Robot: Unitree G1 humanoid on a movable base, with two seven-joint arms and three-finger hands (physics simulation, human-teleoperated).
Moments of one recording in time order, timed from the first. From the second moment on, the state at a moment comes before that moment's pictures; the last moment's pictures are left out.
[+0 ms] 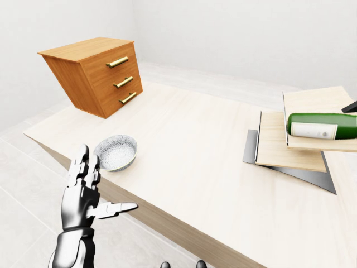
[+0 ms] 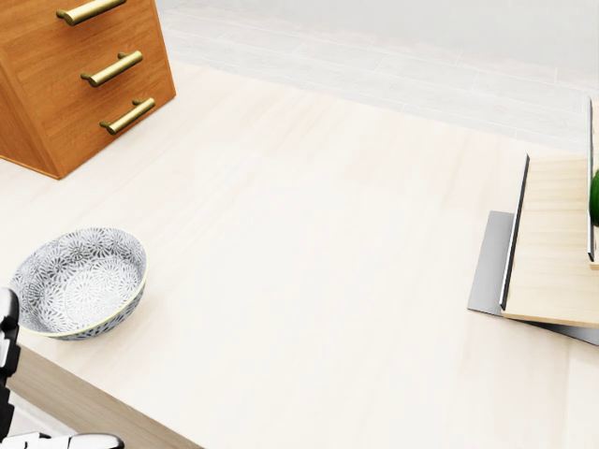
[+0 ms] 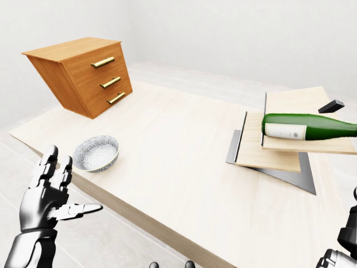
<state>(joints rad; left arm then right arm) 0.31 -0.06 0.35 -0.55 -0.11 0.09 -0.27 -0.37 -0.85 -0.65 0.50 1.18 0.09 -0.27</state>
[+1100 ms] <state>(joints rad) 0.30 -0.06 0.36 -0.51 -0.12 0.09 -0.27 -0.34 -0.82 -0.66 0.52 1.17 0.09 -0.26</state>
